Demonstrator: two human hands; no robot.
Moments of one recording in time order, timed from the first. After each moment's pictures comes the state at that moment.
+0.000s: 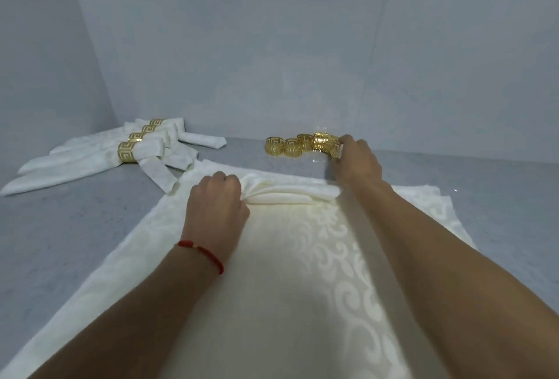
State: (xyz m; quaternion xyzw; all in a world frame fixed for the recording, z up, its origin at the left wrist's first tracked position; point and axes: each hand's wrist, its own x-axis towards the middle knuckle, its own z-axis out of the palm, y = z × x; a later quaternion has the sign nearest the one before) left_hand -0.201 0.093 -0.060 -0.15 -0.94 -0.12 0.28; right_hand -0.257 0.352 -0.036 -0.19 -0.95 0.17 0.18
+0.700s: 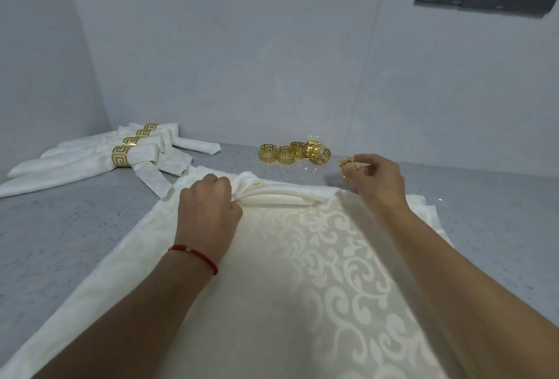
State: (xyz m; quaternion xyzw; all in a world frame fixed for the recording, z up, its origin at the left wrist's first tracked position) left_hand -0.205 0.091 -0.057 -0.12 -0.93 -0.17 0.29; right_hand -0.199 0.383 -0.039 -0.17 -0.80 0.51 0.27
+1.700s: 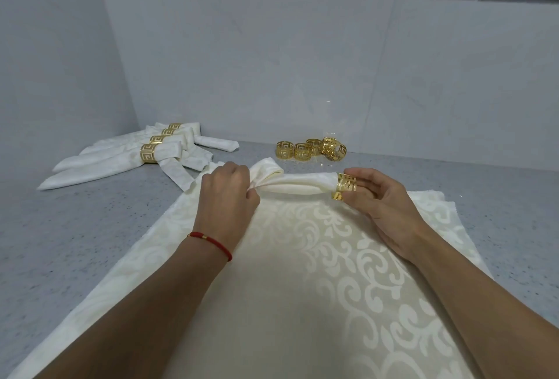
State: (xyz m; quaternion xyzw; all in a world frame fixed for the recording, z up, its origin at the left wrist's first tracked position) left_hand -0.201 0.087 -0.048 -0.17 -0.90 -0.20 0.35; right_hand -0.142 0.355 -0.052 0.02 -0.69 0.71 0.13
